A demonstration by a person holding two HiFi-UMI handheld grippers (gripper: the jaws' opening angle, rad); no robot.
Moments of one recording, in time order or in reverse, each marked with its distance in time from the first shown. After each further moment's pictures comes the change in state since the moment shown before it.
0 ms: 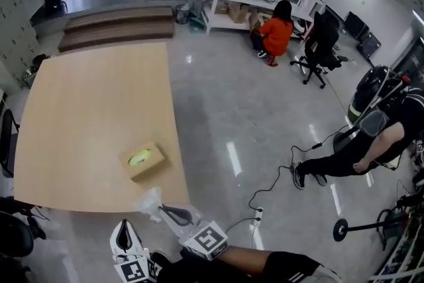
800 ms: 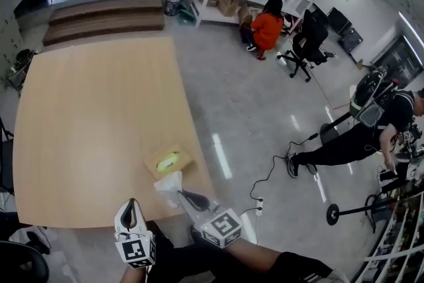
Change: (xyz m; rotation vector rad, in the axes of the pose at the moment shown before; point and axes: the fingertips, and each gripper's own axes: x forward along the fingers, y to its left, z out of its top) left arm 0.103 0.094 -0.023 -0.028 -0.005 -0.248; right arm 0.089 -0.025 0.000 0.023 0.071 -0.257
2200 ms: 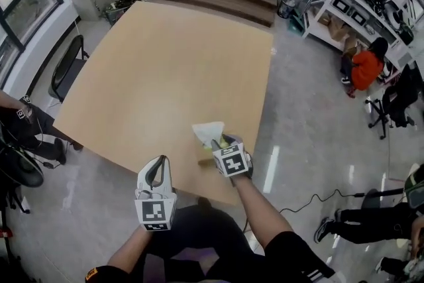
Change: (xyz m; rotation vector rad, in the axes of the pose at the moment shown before) left arm -0.019 -0.004 0.059 0.072 -0.063 0.376; right arm 0.148 -0.089 -0.054 -0.287 0.546 0.140
